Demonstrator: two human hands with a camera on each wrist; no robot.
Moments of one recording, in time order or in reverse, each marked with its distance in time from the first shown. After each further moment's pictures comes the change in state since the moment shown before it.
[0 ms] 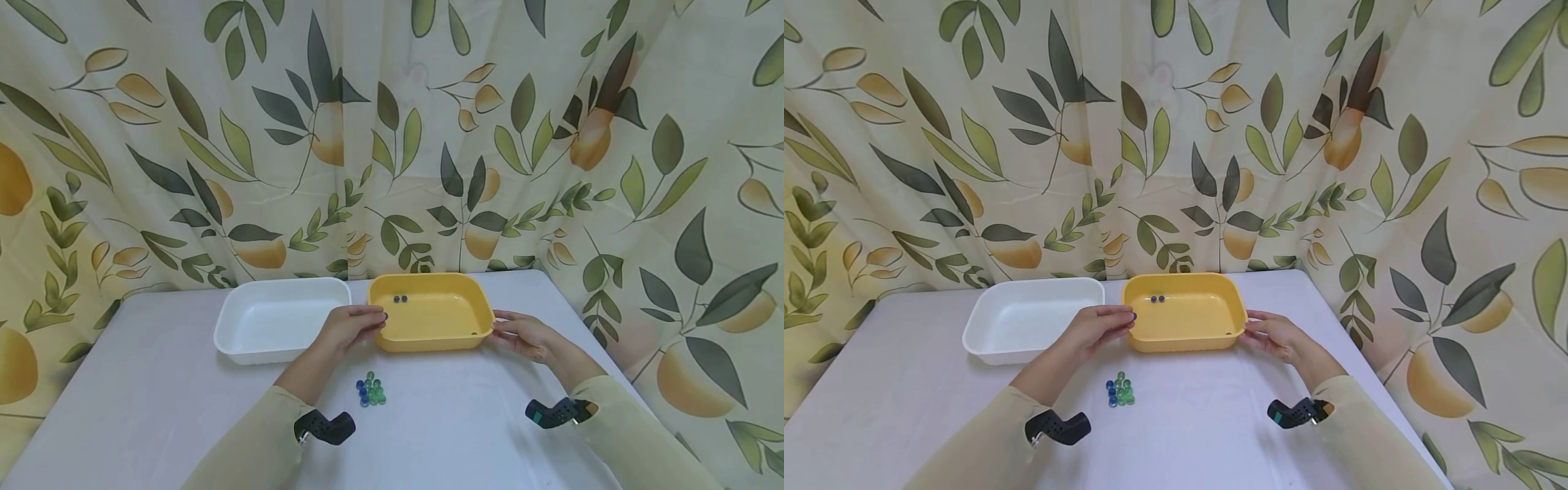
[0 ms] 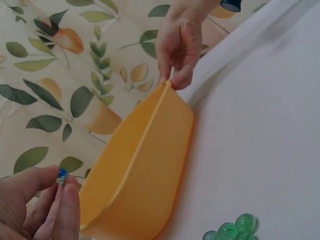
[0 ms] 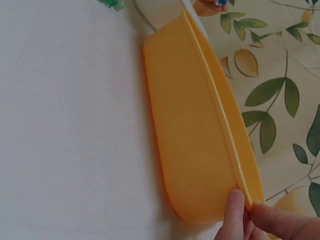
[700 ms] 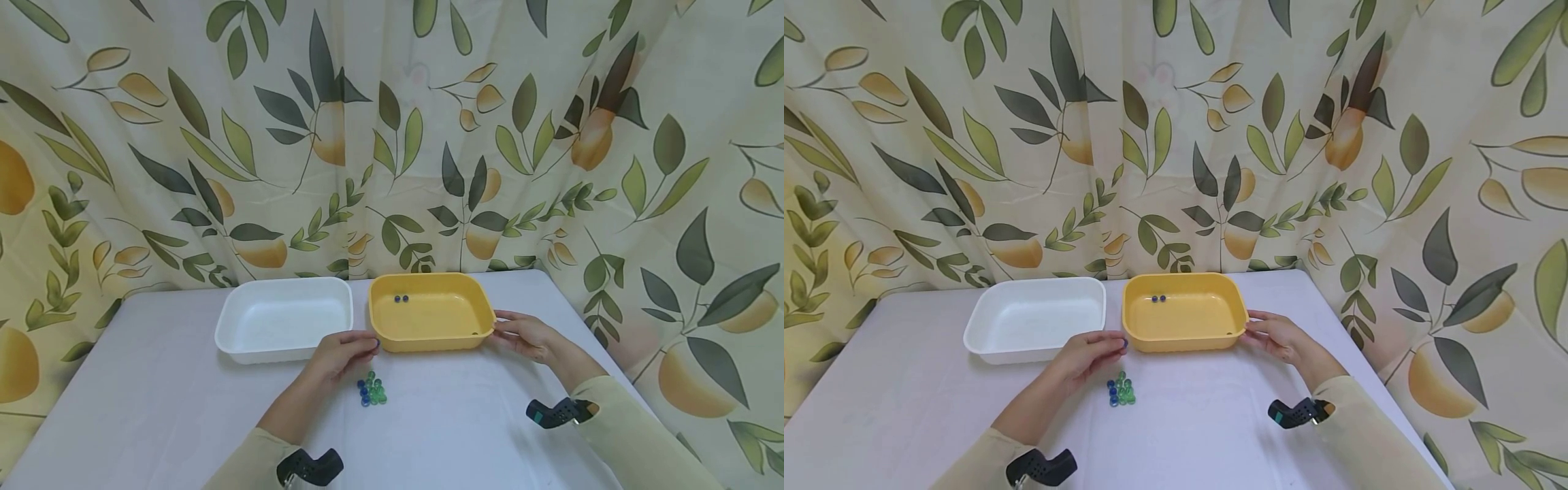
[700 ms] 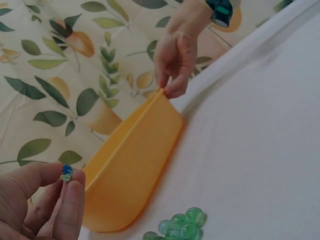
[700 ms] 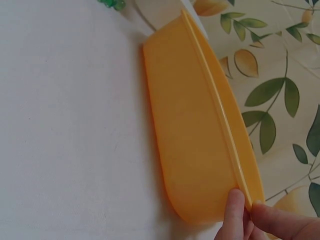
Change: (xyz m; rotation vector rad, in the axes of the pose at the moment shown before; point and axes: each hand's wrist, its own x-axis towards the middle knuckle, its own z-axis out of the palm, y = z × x) left_hand -0.023 -0.035 -0.018 -0.007 -0.066 -0.034; right_hand 0.000 0.000 0.000 0.004 0.003 0.005
